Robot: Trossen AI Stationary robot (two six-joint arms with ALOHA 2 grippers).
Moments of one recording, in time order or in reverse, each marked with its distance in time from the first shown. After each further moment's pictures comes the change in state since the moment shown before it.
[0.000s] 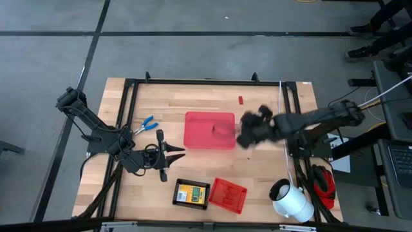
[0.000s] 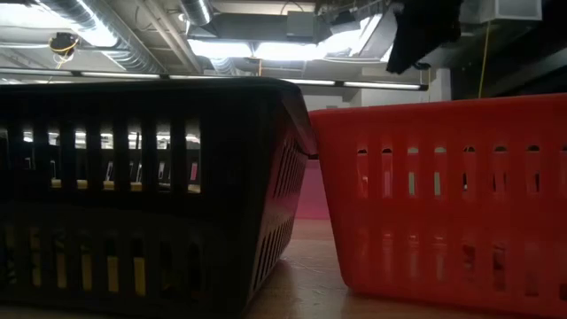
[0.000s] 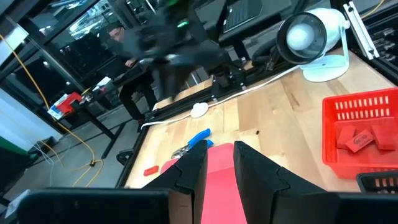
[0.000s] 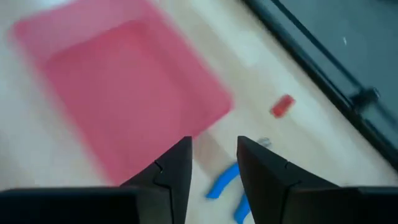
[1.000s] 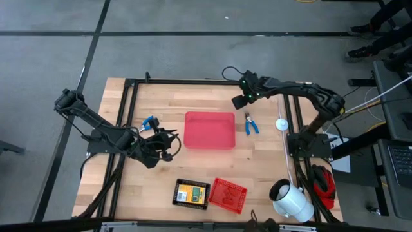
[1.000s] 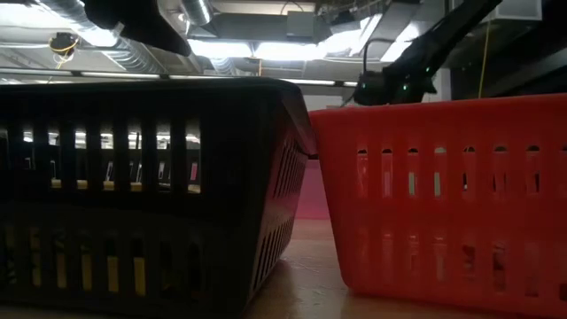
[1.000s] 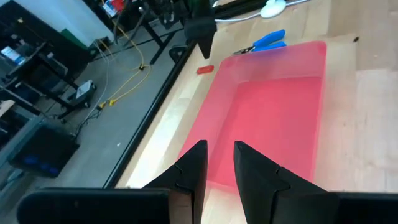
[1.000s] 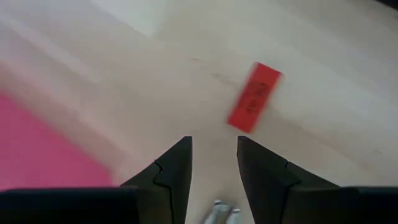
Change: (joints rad) left arm 0.145 -0.009 -0.047 -0.485 -0.140 -0.497; right arm -0.905 0.245 -0.256 0.551 -0.691 -0.342
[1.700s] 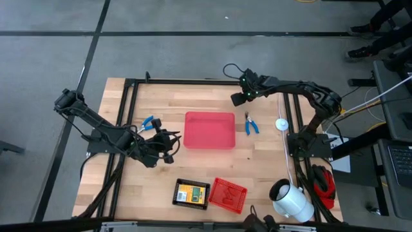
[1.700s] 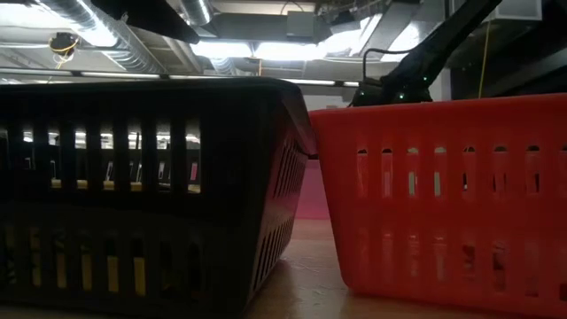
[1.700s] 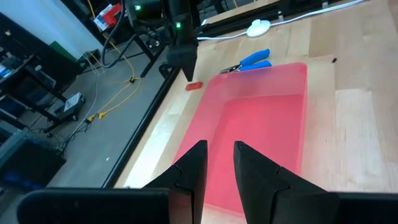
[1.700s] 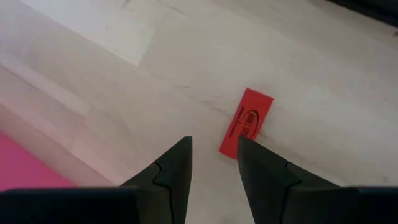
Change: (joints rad) left arm 0.002 0.000 0.000 0.123 0.033 0.098; right arm -0.042 0.056 0.000 0.085 -0.011 0.025
